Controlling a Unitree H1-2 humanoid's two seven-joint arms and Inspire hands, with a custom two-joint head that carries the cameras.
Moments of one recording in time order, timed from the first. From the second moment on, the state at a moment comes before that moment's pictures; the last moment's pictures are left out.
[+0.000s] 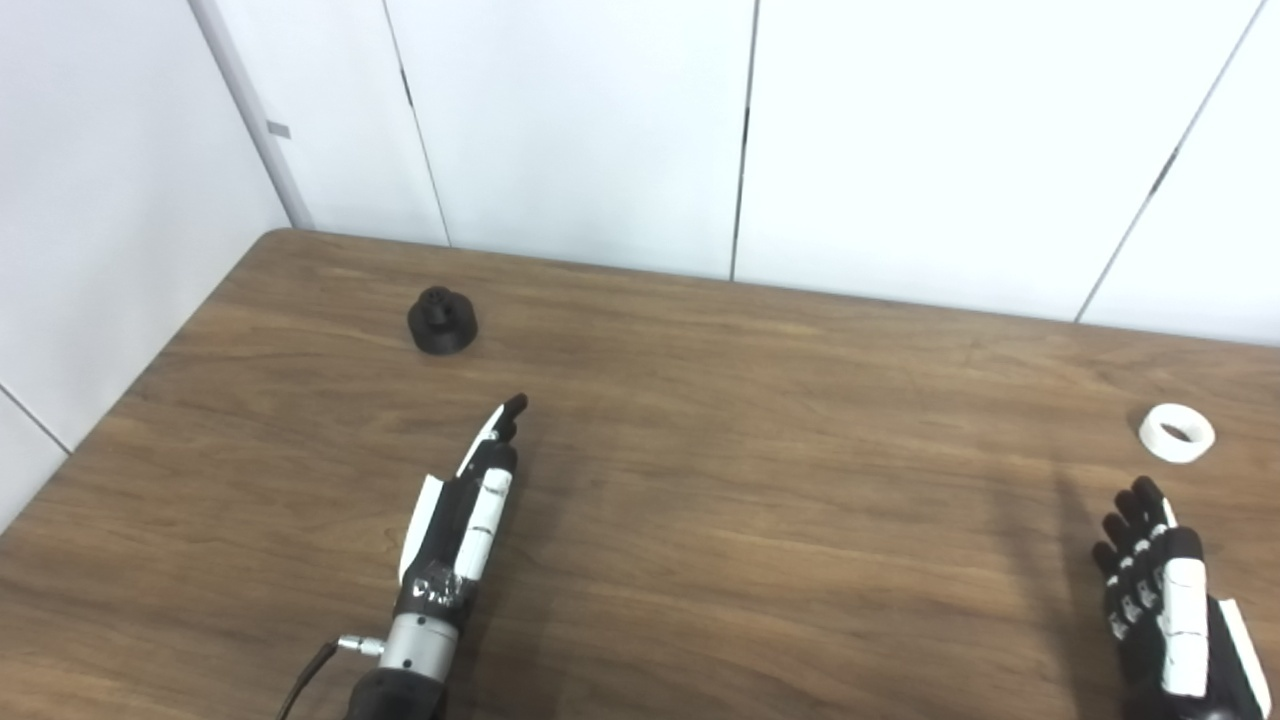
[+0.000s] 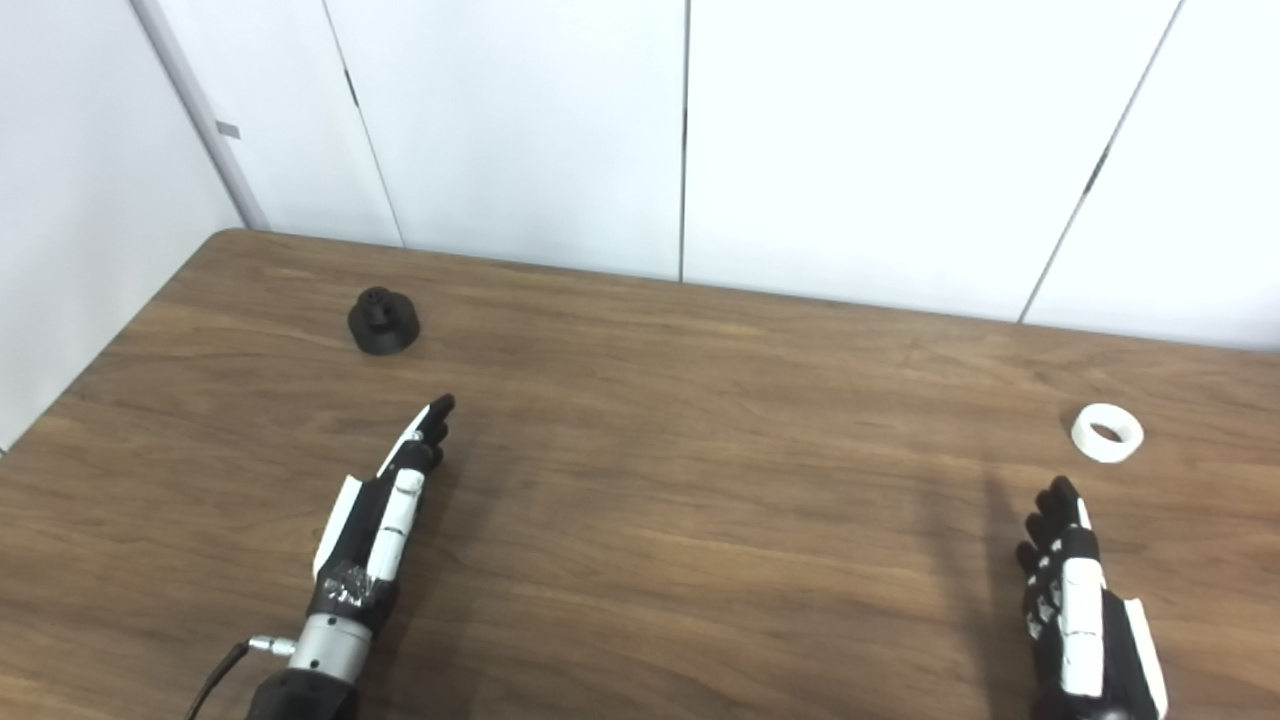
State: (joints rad) left arm 0.18 0.09 0.05 -0.18 0.05 -0.09 0.02; right arm 0.15 -0.08 -0.12 -0.32 0.11 0.18 0.08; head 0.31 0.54
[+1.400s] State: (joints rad) left arm 0.13 0.14 0.13 -0.25 0.28 0.11 0.08; right arm 0.15 -0.09 -0.12 -0.27 0.09 0.11 0.08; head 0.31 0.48
